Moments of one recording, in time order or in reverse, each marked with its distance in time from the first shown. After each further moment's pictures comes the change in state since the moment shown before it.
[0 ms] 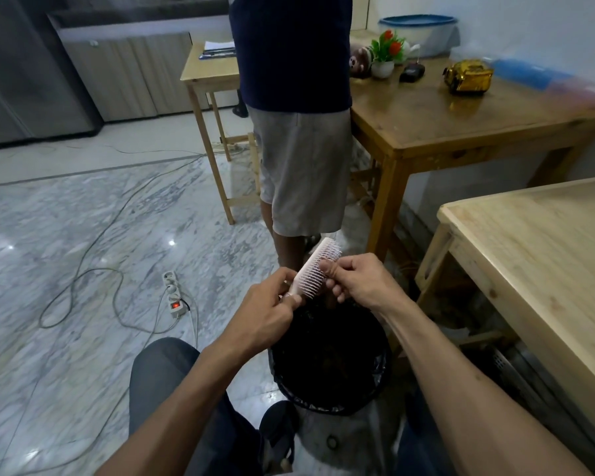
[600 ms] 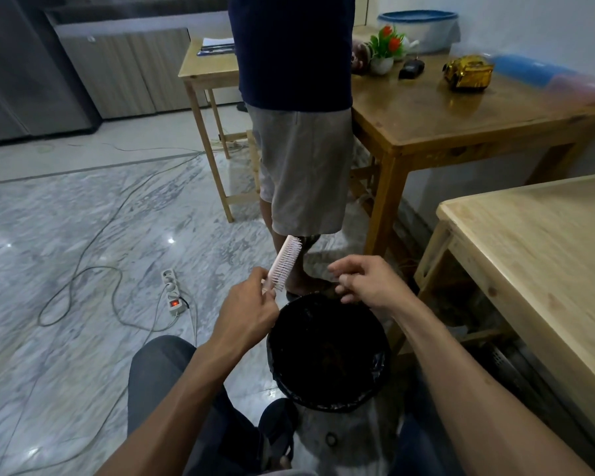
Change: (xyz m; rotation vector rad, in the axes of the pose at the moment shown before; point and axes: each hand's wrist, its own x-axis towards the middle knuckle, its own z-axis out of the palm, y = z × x) left_hand 0.005 -0.014 -0.004 0.280 0.183 -0.095; right_hand -0.005 0.002 -0.014 -0.170 0.073 0.117
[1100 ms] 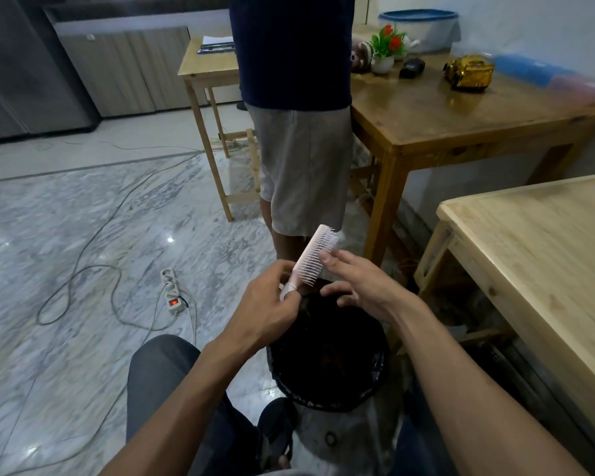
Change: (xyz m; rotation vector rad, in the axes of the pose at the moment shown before) left_hand -0.005 0.020 0.002 -0.215 -0.062 0.171; right_hand -0.011 -0.015 0.006 0.279 -0.253 0.074
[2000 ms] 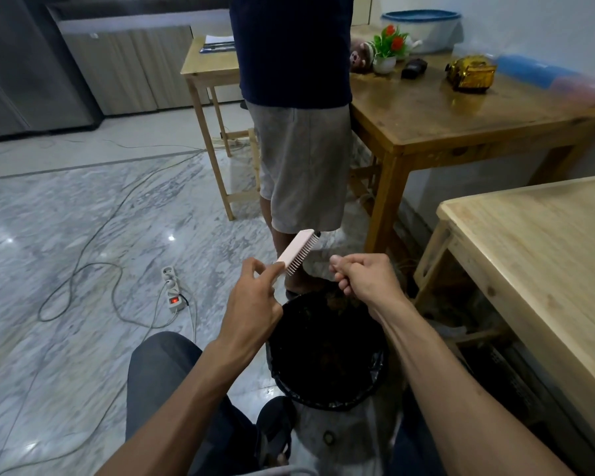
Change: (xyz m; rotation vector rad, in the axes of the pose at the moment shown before) left_hand 0.000 -0.028 0.007 0.331 0.222 0.105; right_hand 0.009 0.011 0.006 -0.018 0.475 -0.111
